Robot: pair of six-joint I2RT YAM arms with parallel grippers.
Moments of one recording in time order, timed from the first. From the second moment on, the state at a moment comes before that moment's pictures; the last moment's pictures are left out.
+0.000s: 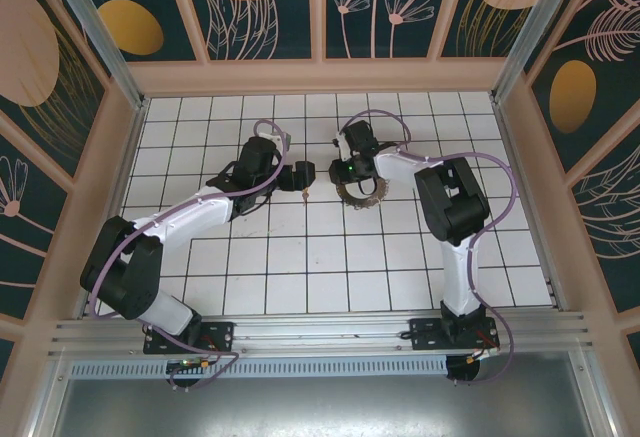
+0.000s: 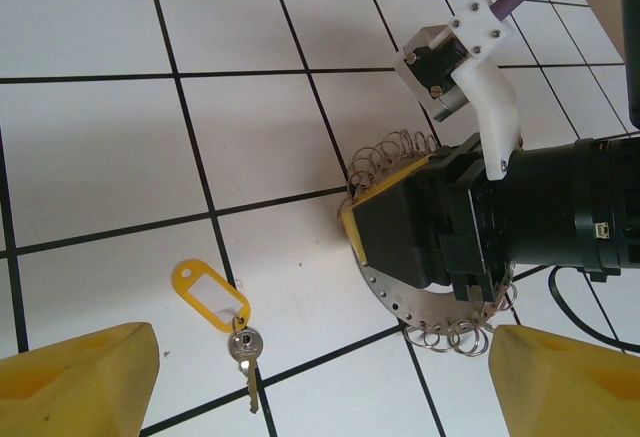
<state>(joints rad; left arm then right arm) -0.56 1.54 0.96 -0.04 0.10 -0.47 0.51 2.08 1.40 -0.32 -0.19 0.18</state>
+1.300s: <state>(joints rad) -0.56 2.13 1.44 -0.18 0.28 -0.29 0.29 1.46 0.75 -0.04 -0.48 0.30</state>
